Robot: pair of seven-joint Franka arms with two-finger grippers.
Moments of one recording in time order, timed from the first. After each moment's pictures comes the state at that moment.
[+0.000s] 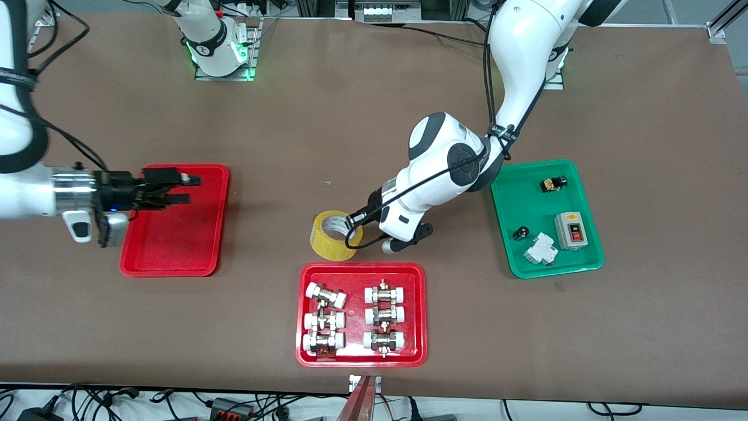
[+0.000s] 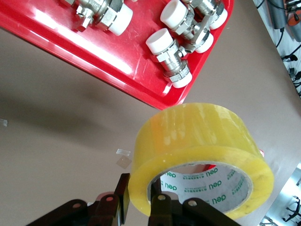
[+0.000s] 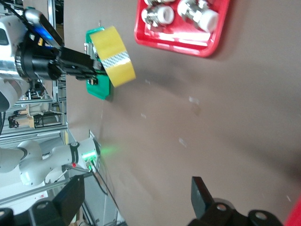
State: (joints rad) left arm -0.54 0.75 -0.14 -1.30 -0.56 2.39 -0.82; right arm -0.04 0.40 0.01 -1.60 0.83 1.59 -0.51
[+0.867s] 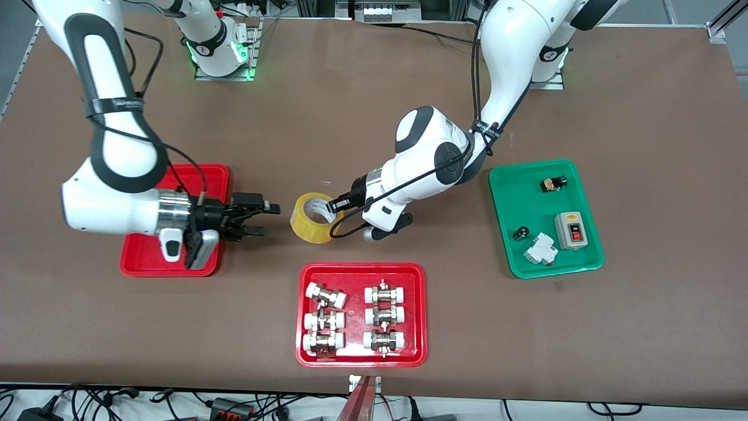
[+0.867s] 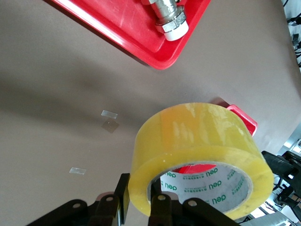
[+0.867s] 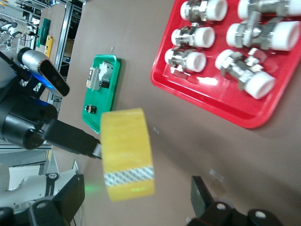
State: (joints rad) left arm -0.54 0.77 -0.20 -1.29 -0.64 2.36 -0.81; right arm 0.20 0.50 0.01 -1.62 1.00 1.95 -0.66
